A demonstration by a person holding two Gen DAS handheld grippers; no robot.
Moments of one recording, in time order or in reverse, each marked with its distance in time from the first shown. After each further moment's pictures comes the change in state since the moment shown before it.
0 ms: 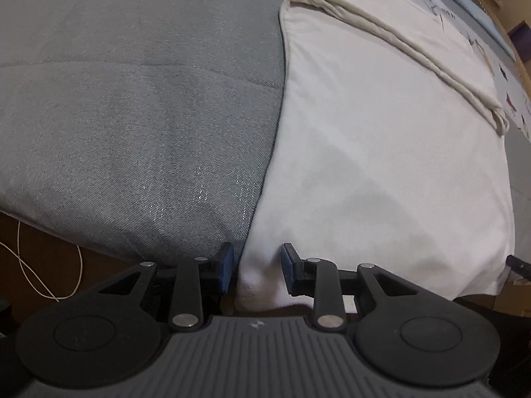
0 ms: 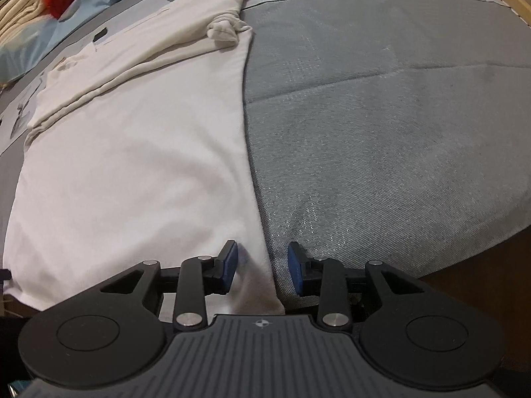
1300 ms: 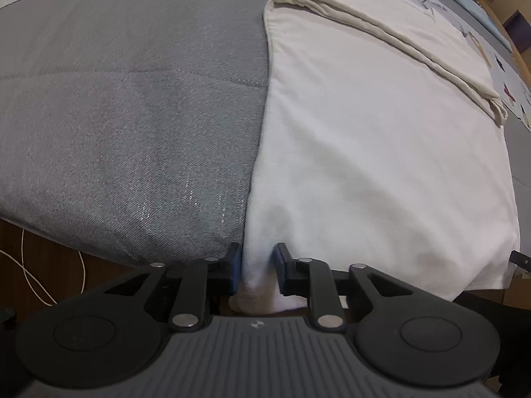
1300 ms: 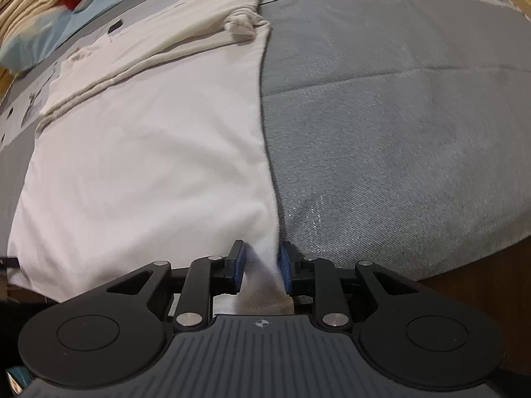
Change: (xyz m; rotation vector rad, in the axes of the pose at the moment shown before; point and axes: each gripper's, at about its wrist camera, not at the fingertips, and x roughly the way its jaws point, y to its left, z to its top) left arm -0.004 -0.015 -0.007 0.039 -0.032 0.018; right arm -0.002 0.006 -0.009 -0.048 0.002 0.030
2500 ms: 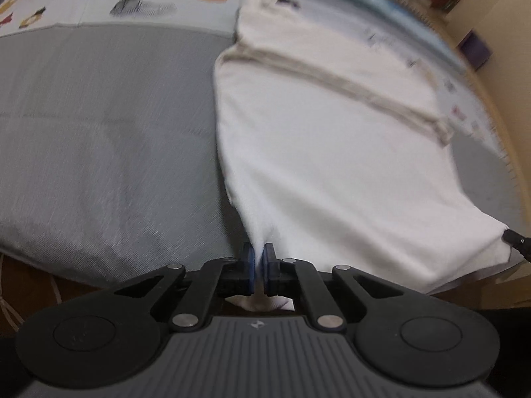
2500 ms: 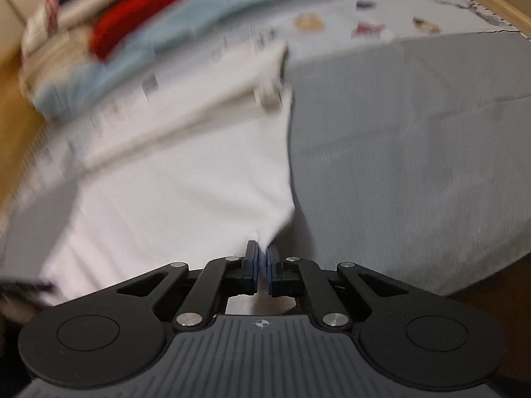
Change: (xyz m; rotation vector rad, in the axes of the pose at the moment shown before) left arm -0.051 -0.016 -0.009 0.035 -0.180 -0.146; right arm -0.060 -0.010 0.010 0.079 -0.224 0.163
